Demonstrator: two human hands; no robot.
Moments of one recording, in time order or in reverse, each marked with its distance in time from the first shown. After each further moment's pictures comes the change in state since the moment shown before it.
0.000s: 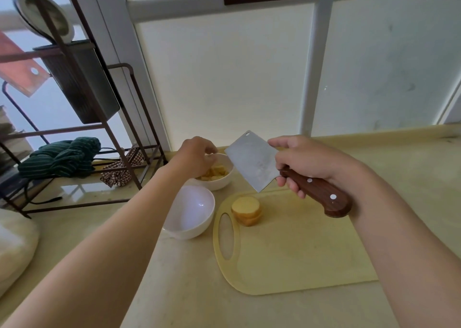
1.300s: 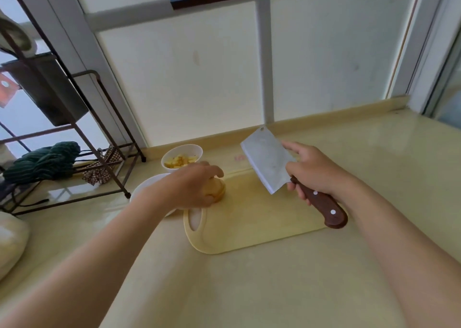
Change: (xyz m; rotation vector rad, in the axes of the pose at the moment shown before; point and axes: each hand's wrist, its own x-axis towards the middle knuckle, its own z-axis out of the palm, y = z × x) left_hand -0.109 0.089 0.007 0.418 -0.397 0.258; right_hand -0.069 0.092 -0.048 -0.056 0.174 -0.069
